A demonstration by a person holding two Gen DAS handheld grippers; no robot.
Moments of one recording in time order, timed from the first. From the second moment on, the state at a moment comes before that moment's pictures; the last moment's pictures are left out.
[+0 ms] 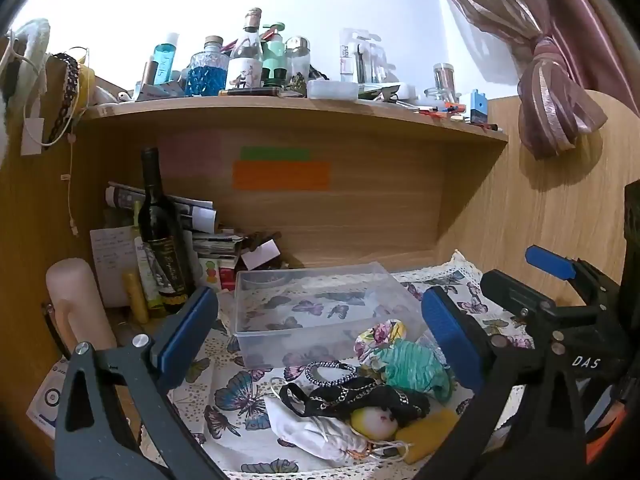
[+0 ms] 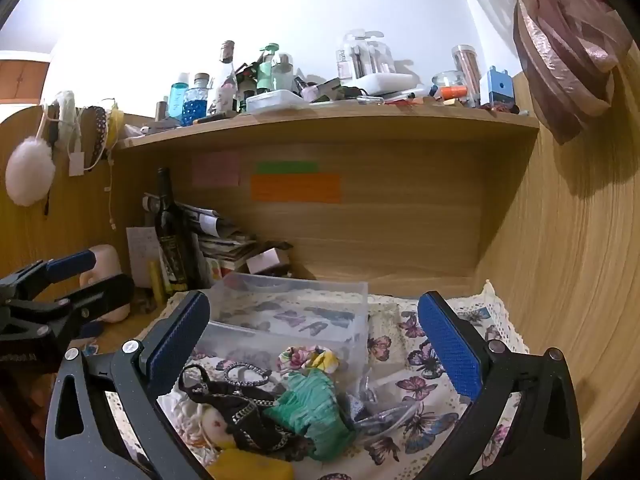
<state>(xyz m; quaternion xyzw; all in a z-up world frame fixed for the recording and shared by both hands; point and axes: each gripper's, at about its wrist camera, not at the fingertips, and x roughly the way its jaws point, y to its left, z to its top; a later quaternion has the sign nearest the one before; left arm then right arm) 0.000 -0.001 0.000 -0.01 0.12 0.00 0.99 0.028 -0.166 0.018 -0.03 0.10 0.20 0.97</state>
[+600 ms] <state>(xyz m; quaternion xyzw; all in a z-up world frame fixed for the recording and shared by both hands) -0.001 0.000 0.001 -0.02 0.10 0.00 0.99 0.029 -0.165 0.016 -0.04 0.11 0.20 0.97</state>
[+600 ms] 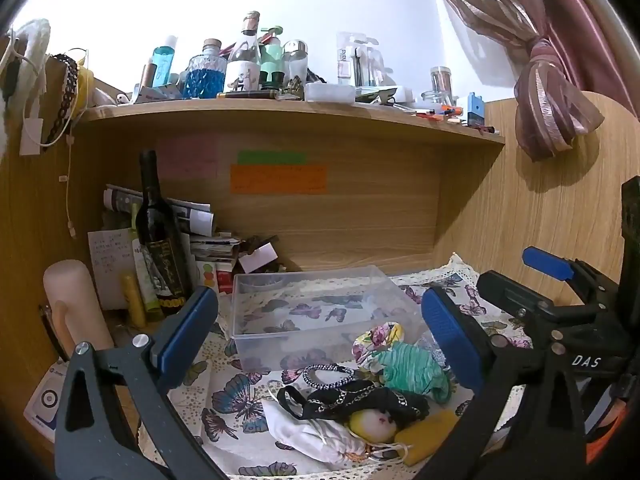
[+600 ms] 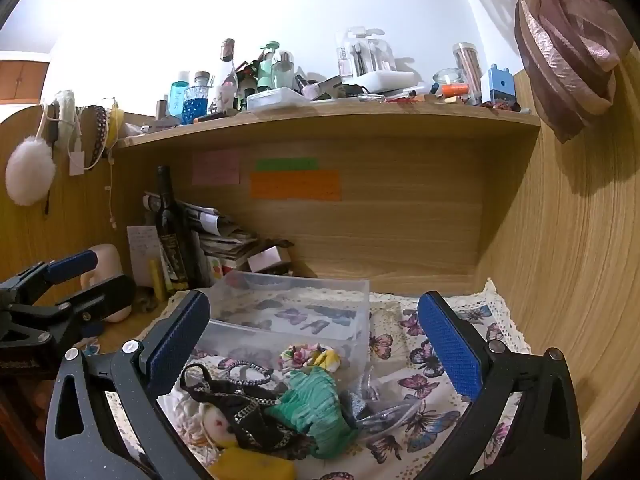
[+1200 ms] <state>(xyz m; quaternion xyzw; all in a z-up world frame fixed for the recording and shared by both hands) 0.003 -0.001 -0.003 -0.02 0.11 -0.01 0.99 0.030 -0.161 0.016 -0.03 0.12 0.20 0.97</state>
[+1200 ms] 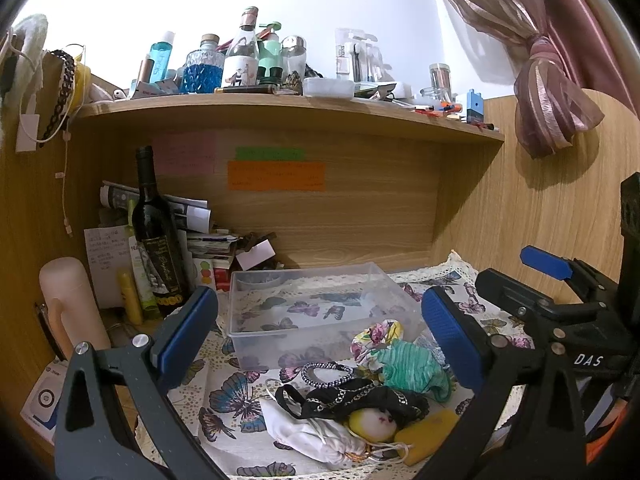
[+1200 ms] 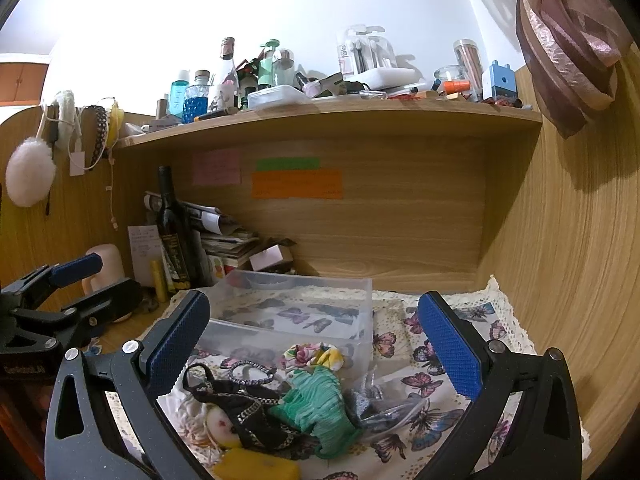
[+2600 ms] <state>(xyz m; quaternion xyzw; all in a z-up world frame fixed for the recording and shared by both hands) 0.006 -0.007 -0.007 -0.02 0.11 -0.01 0.99 0.031 -0.166 0.016 -0.02 0.12 0.20 0.97</state>
